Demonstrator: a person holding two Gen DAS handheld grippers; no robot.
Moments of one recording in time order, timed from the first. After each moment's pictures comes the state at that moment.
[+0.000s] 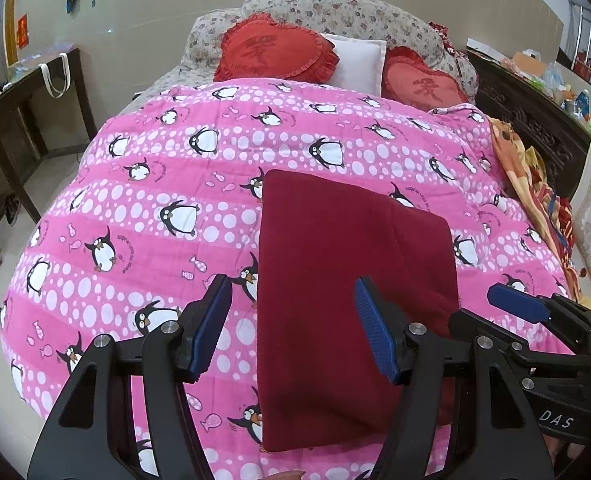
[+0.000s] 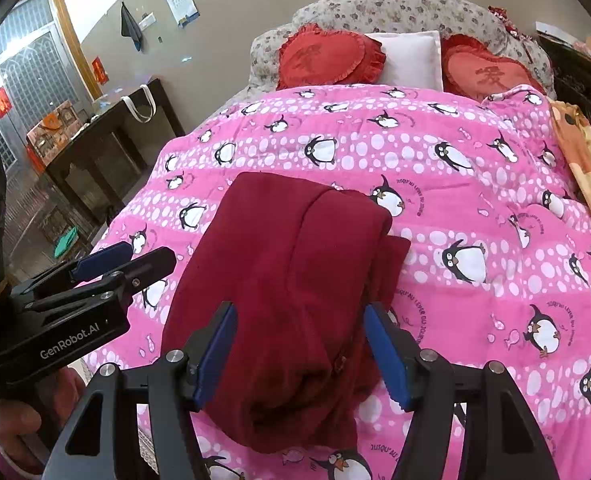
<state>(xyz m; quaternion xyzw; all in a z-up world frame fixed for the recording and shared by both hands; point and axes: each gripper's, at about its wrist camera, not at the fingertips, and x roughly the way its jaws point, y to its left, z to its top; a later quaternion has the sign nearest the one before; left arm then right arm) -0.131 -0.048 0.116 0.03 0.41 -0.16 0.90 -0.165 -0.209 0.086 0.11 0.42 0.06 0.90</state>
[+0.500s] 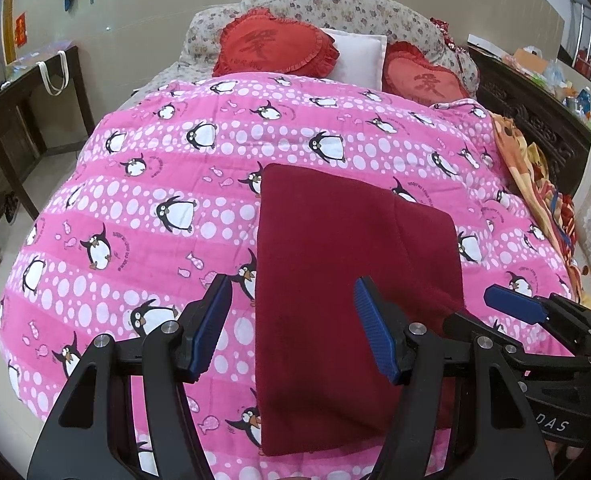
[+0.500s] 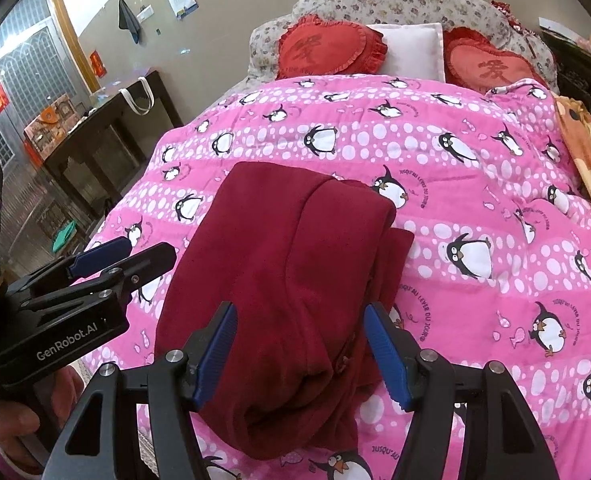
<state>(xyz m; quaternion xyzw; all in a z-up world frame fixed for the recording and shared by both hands) -0.129 -0.049 0.109 0.03 0.42 -0.16 0.89 -0.159 -0.209 0.078 0.11 0.43 0.06 0.89</state>
